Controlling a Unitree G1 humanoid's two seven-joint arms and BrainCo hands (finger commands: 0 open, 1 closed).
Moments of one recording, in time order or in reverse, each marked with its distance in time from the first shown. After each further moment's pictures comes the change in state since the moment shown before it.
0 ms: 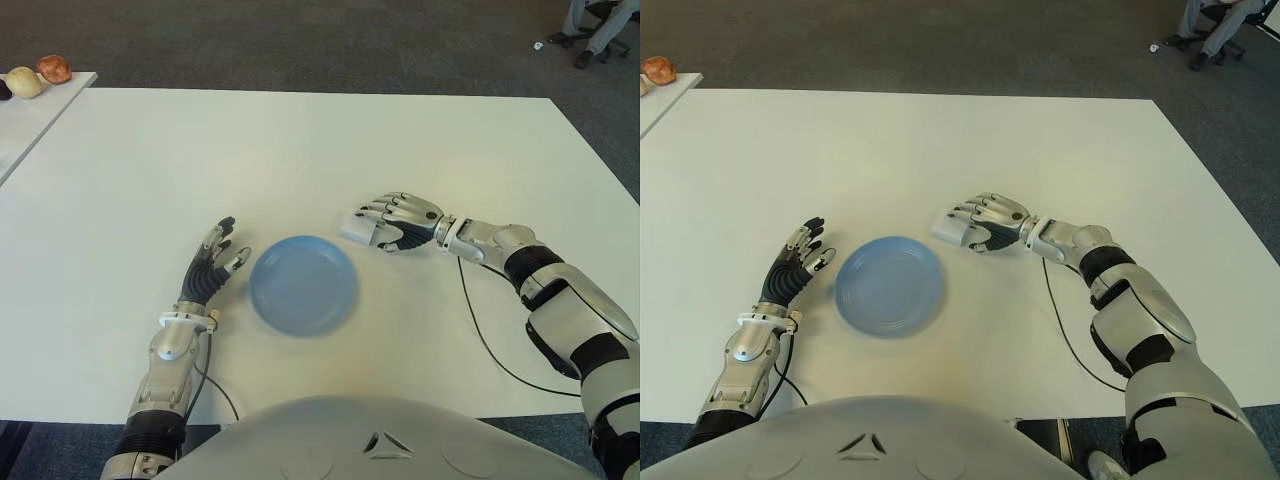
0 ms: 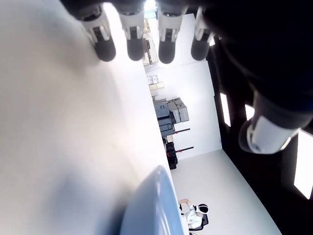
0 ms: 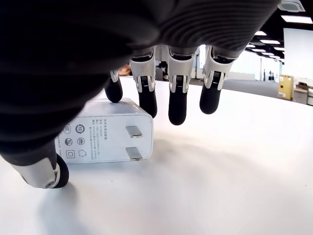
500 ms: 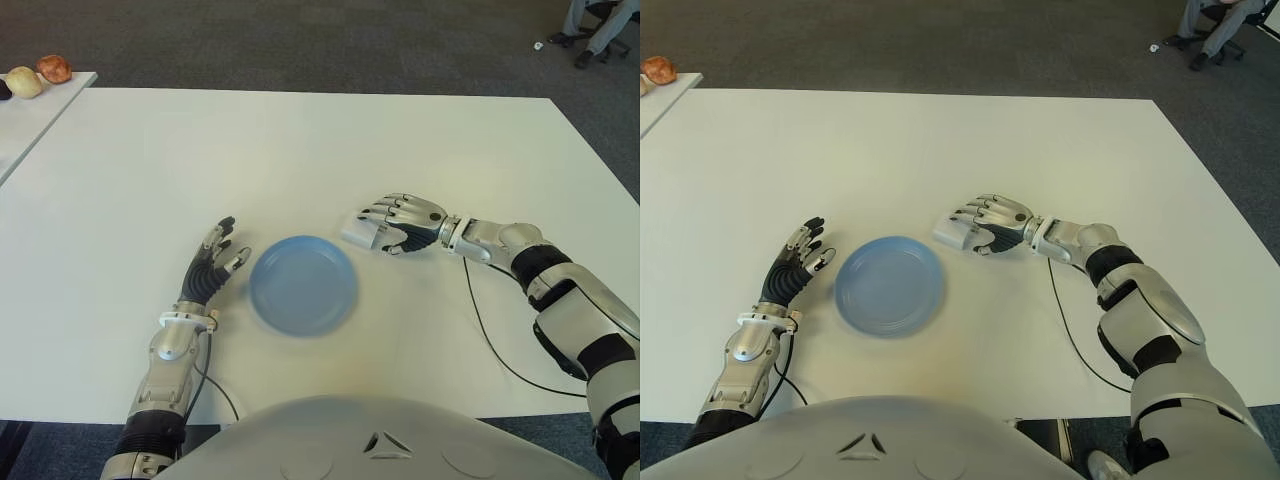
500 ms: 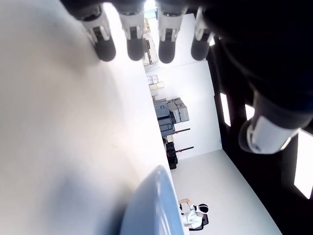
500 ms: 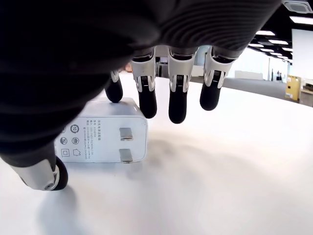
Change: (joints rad) left arm 0.000 0.000 -0.002 0.000 0.002 0.000 0.001; right arm 0.001 -0.046 0.010 -0.038 -0.015 -0.039 0.000
